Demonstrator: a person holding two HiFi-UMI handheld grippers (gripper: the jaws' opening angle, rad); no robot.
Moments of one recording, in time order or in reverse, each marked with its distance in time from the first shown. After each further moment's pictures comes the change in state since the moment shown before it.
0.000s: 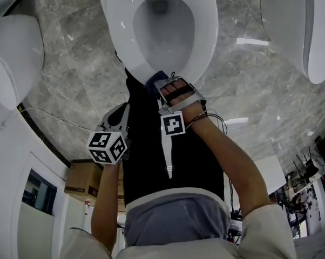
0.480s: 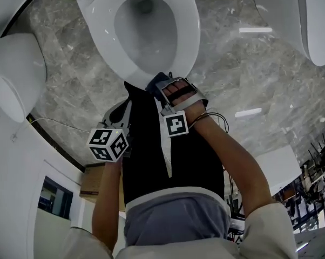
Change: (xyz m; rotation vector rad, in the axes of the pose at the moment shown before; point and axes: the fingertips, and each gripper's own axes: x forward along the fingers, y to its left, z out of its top) left arm 0.025 -0.043 0.014 0.095 0.049 -0.038; right arm -0.023 0.019 -0.029 0.158 -0.020 -0.010
